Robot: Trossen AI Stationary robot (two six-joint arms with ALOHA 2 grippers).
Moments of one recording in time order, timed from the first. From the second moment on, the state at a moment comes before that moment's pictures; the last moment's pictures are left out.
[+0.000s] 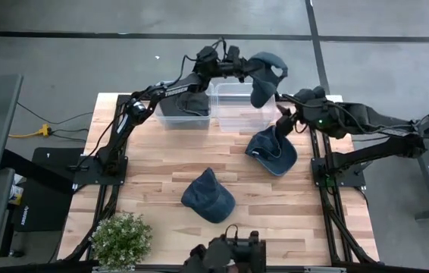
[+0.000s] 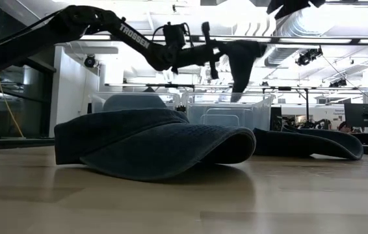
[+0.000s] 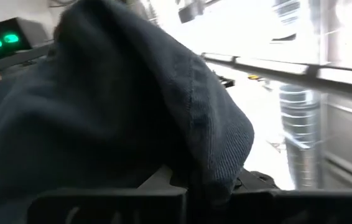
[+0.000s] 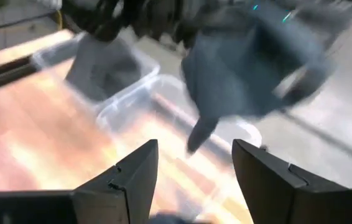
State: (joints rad) left arm 0.62 2.34 2.05 0.68 0.65 -1.45; right arm -0.08 1.01 1.28 -0.91 0.70 0.40
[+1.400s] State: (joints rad) left arm 0.61 2.34 2.30 0.79 0.78 -1.55; right arm -0.24 1.02 0.79 0.21 0.64 -0.20
